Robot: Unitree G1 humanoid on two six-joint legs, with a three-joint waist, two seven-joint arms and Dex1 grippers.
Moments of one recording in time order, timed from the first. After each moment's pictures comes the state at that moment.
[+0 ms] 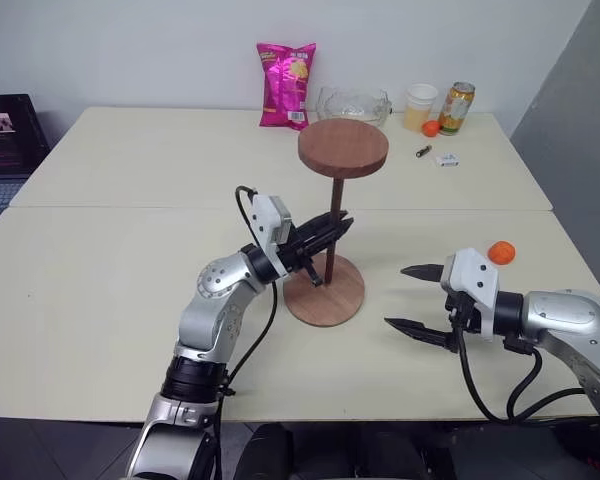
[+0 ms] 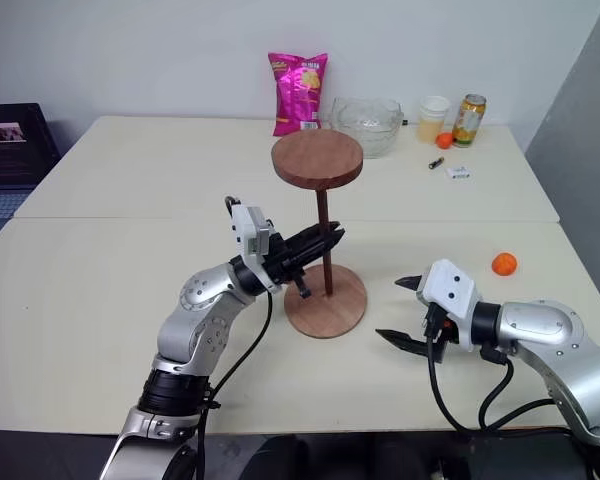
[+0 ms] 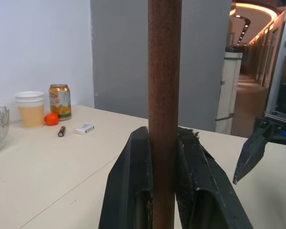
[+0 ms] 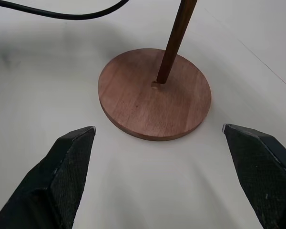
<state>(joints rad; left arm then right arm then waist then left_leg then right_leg) -0.45 0.21 -0.07 -0.03 -0.42 0.14 -0.82 -0.14 -0.85 -0.01 -0.64 0.46 0.66 0.82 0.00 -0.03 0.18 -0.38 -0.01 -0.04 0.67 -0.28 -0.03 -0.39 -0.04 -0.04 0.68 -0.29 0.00</state>
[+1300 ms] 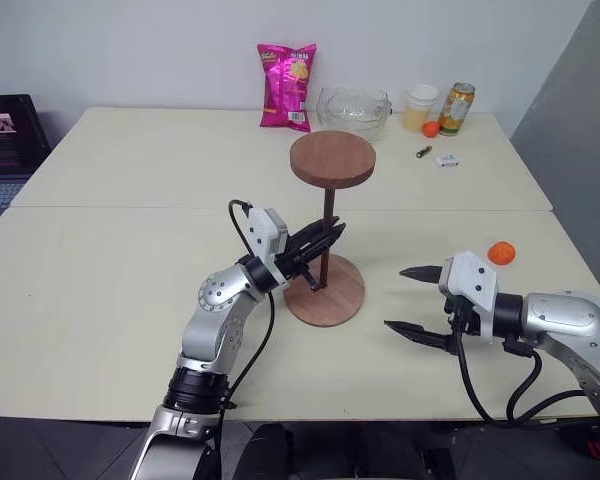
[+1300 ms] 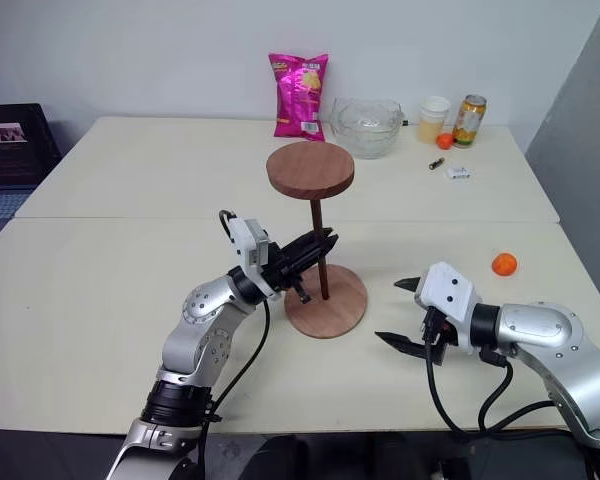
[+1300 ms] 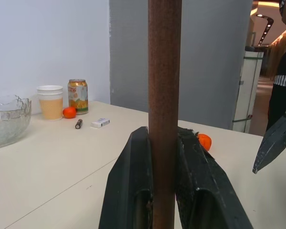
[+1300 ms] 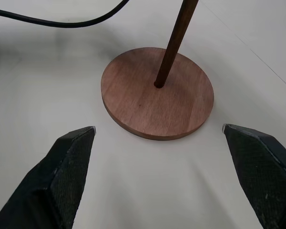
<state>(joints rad) -0.40 0.19 -0.07 0.00 -0.39 0.06 -0.79 -0.14 -0.85 -0.01 -0.65 0.45 0.66 0.83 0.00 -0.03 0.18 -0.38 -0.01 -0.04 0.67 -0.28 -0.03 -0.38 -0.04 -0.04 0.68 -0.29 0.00</state>
